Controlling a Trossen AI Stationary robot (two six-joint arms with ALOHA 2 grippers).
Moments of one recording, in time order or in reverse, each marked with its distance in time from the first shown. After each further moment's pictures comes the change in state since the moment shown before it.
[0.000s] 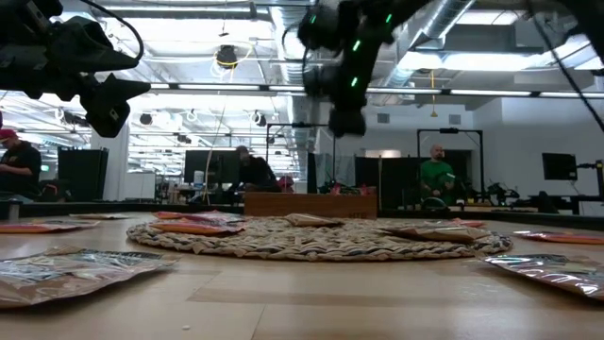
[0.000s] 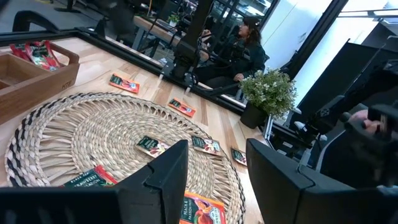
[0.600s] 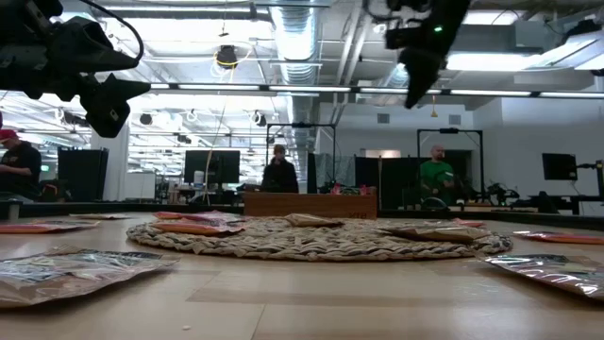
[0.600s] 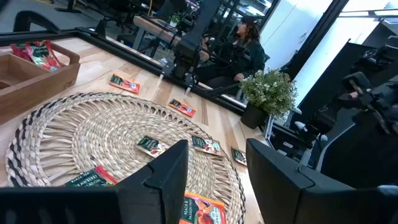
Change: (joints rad) left arm 0.000 0.000 0.000 0.000 -0.006 -0.001; right arm -0.079 -0.536 -0.305 -0.258 -0.318 0.434
